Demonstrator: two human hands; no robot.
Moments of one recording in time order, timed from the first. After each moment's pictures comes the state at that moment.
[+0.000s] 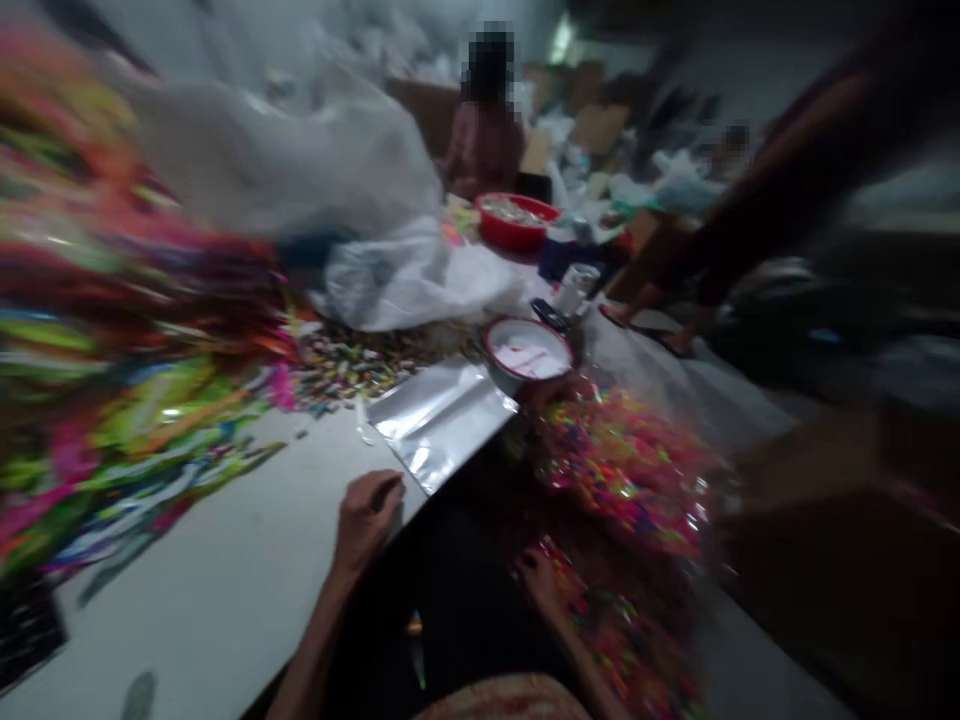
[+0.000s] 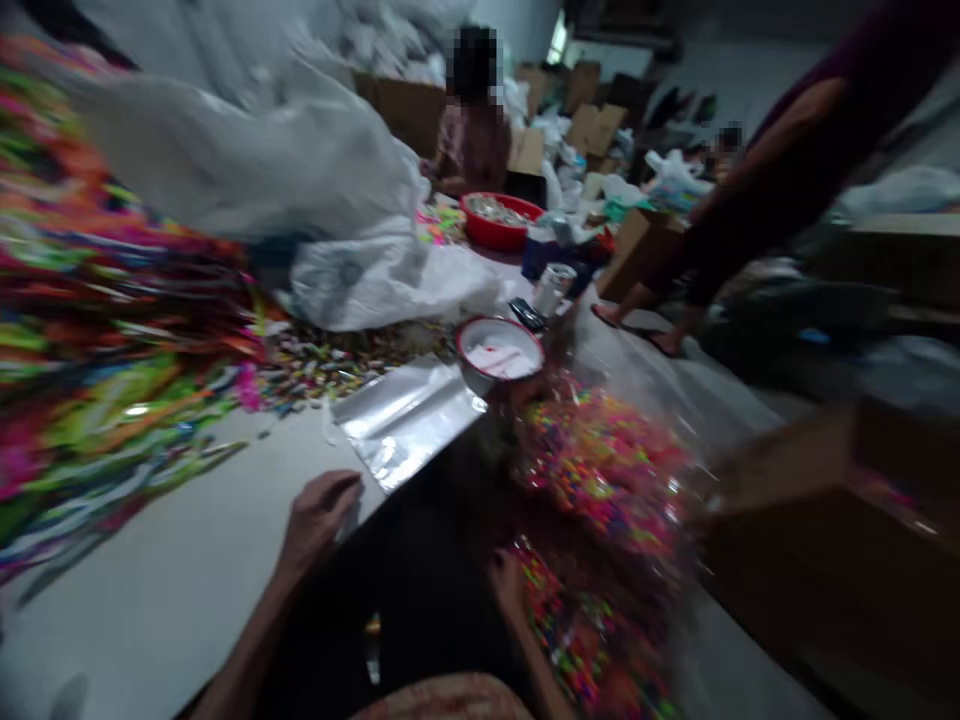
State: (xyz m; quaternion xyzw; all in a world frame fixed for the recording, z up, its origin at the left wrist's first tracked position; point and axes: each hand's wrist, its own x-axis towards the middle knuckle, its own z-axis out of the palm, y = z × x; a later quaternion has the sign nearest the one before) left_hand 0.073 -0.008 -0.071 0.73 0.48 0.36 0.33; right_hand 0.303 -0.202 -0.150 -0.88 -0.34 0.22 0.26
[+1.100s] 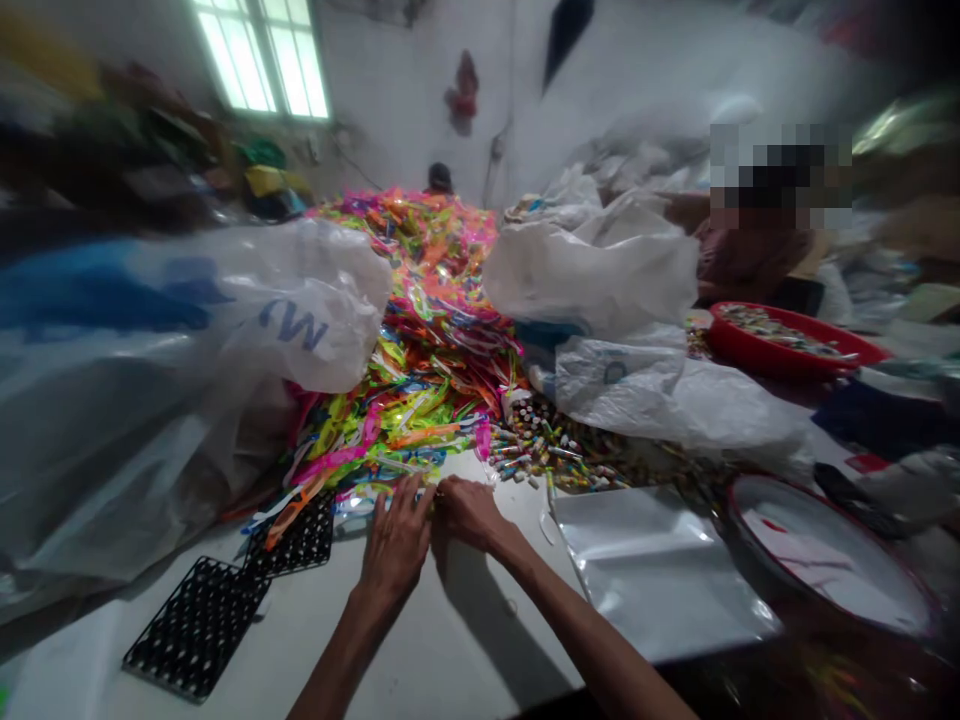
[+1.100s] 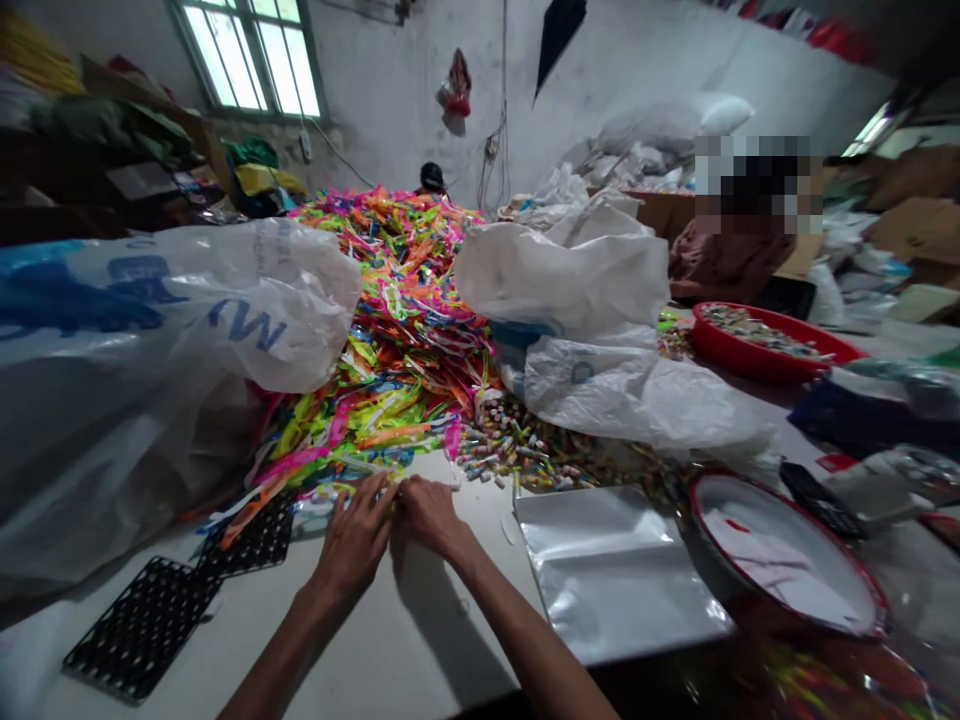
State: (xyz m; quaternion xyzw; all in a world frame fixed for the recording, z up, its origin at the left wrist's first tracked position) left_hand -0.096 0.041 -0.059 0.75 0.63 0.17 -0.05; right_hand 0.041 0.111 -0.022 -0.45 -0.87 0.19 0.05
